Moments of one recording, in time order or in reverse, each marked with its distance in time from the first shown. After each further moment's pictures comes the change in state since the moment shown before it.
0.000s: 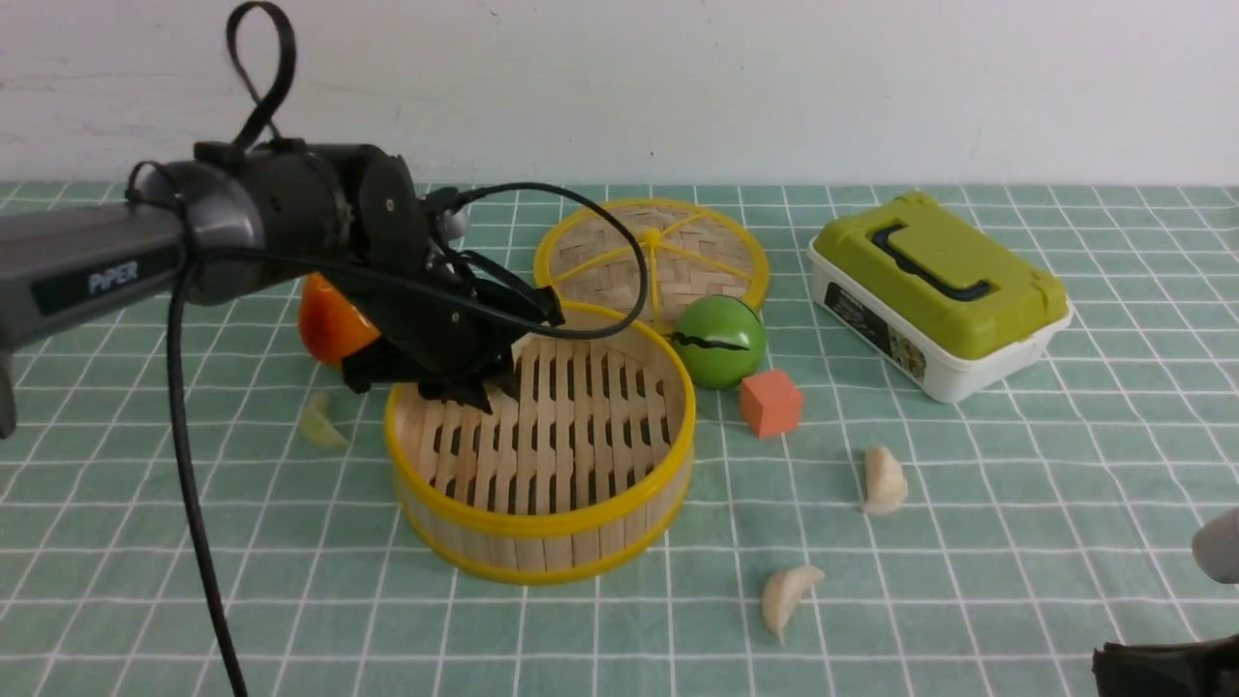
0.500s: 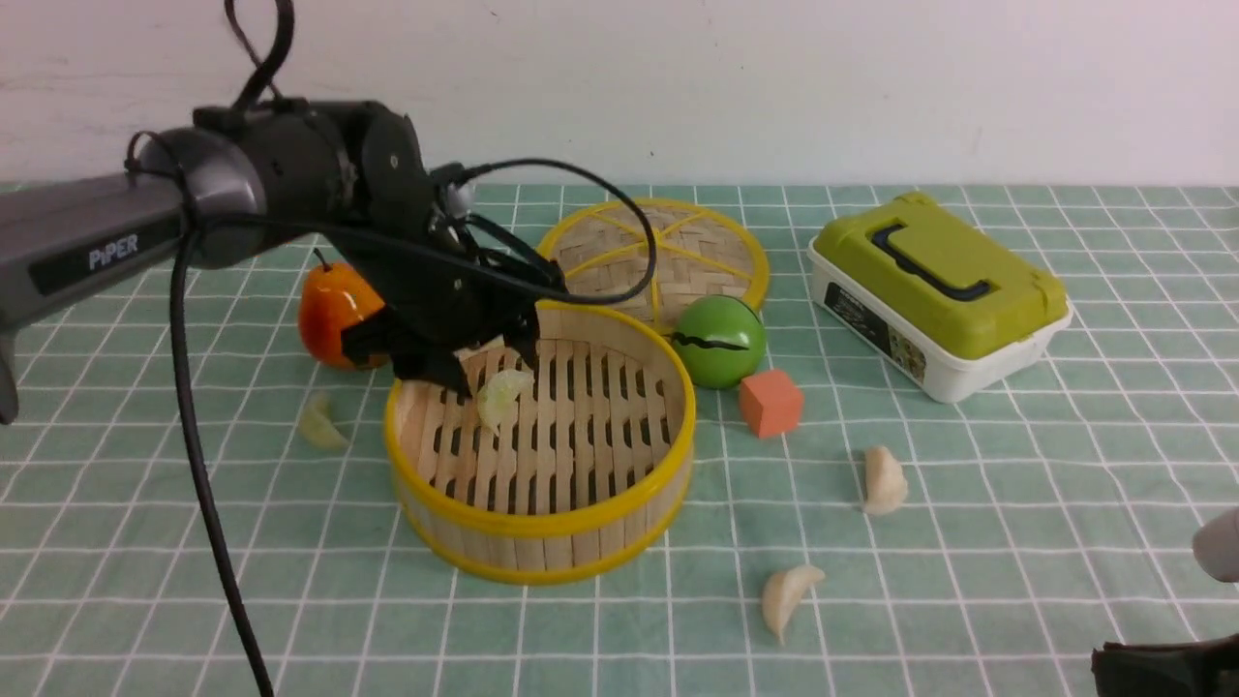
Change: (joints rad) right arm 0.000 0.000 0.000 0.007 0.000 -0.003; left arm 0.000 -0.027 -0.121 0.053 0.146 -0.008
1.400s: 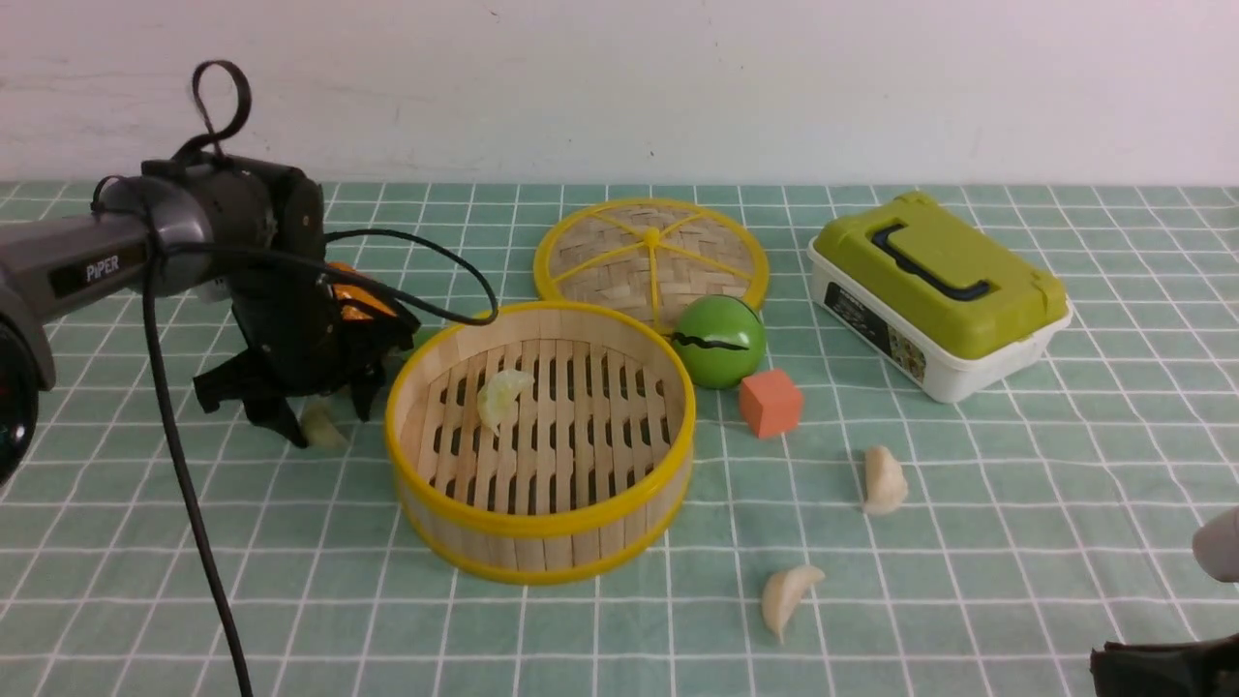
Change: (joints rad) right arm 0.000 0.000 0.000 0.000 0.000 0.000; left arm 0.188 0.201 -0.041 0.224 0.069 -0.202
